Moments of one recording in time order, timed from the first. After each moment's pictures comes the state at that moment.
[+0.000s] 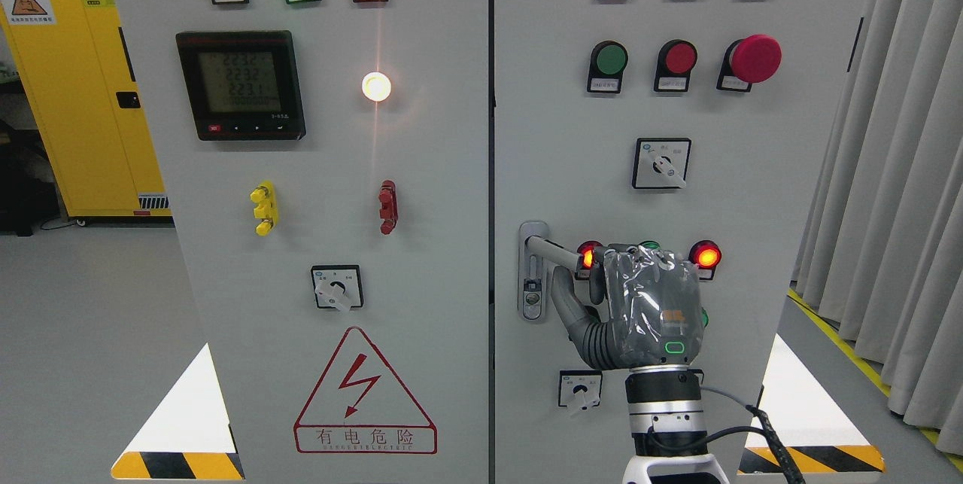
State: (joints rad) left arm -0.04 -0.11 -0.09 -0.04 0.15 -0.05 -0.03; right arm -0.48 0.11 0.21 -1.75 1.36 0.17 -0.14
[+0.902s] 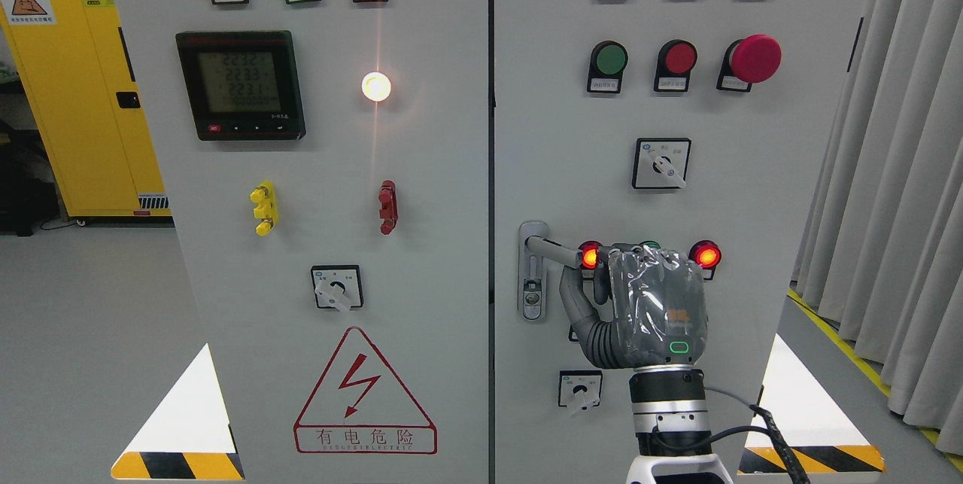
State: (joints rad) left arm -0.04 -0.11 -0.09 -0.04 0.15 -0.05 -0.03; right arm -0.48 0.10 0.21 -1.76 1.34 0.18 -0.14
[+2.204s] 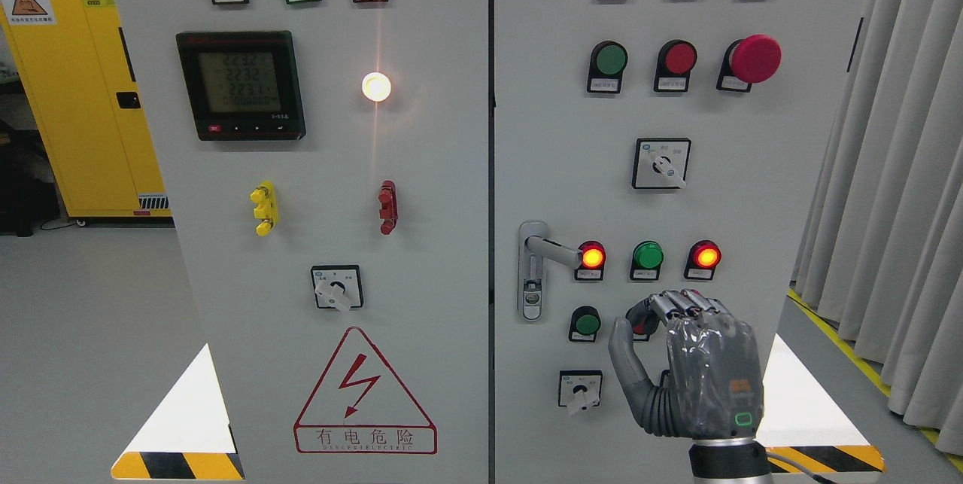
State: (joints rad) left arm -0.04 -0.11 -0.09 -0.04 0.15 -0.05 -0.03; right arm -0.27 -0.03 0.12 -1.86 1.14 -0.01 -0.24
